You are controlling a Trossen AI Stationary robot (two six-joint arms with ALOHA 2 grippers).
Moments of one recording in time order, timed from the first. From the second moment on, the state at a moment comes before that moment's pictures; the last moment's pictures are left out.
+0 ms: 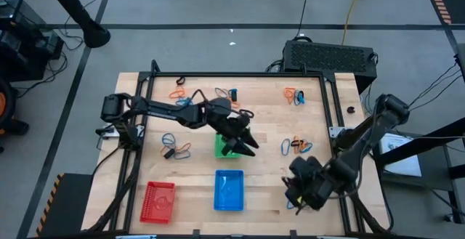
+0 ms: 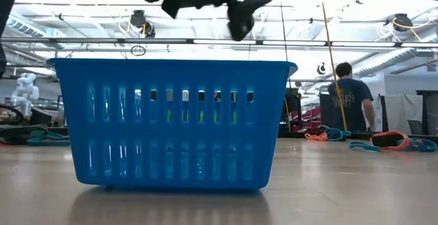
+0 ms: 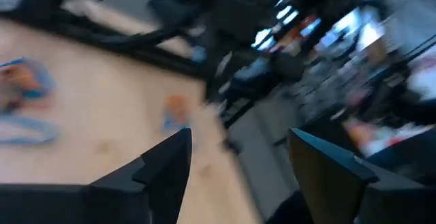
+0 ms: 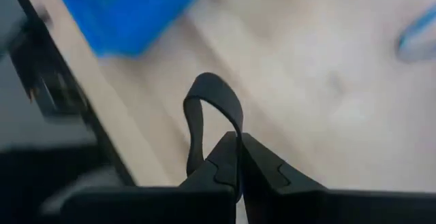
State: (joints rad) left arm 0.05 1.78 1.20 0.37 0.70 -0.53; right arm 0.79 1.41 1.10 -0.86 0.38 1.50
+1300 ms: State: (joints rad) left arm 0.01 1.88 1.20 0.64 0.72 -0.61; right arm 0.47 1.37 1.10 -0.54 0.23 1.09
